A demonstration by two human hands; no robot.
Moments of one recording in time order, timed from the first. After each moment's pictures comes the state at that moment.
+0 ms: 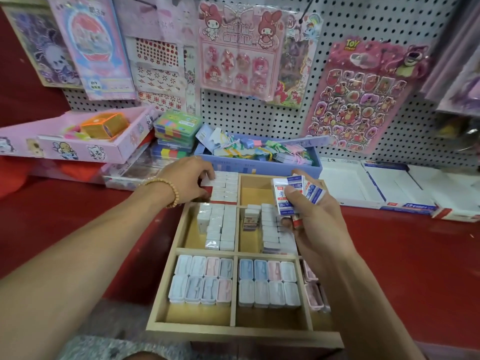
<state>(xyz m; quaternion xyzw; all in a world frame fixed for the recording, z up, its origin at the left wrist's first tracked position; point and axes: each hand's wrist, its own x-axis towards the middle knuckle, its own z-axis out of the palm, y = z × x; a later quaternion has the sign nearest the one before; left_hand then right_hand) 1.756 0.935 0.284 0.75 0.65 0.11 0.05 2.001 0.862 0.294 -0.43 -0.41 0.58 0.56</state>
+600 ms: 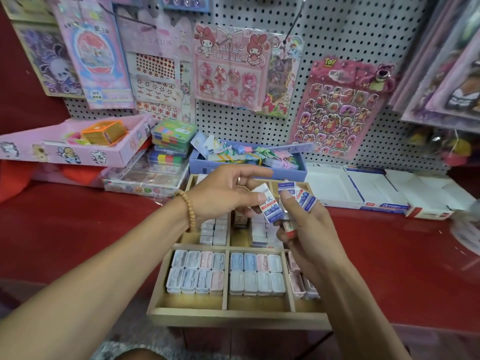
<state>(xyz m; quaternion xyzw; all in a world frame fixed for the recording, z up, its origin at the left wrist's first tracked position) 1.846 0.858 0.333 0.63 0.43 0.39 0.52 2.013 0.828 0.305 -0.42 -0.43 0.60 0.53</state>
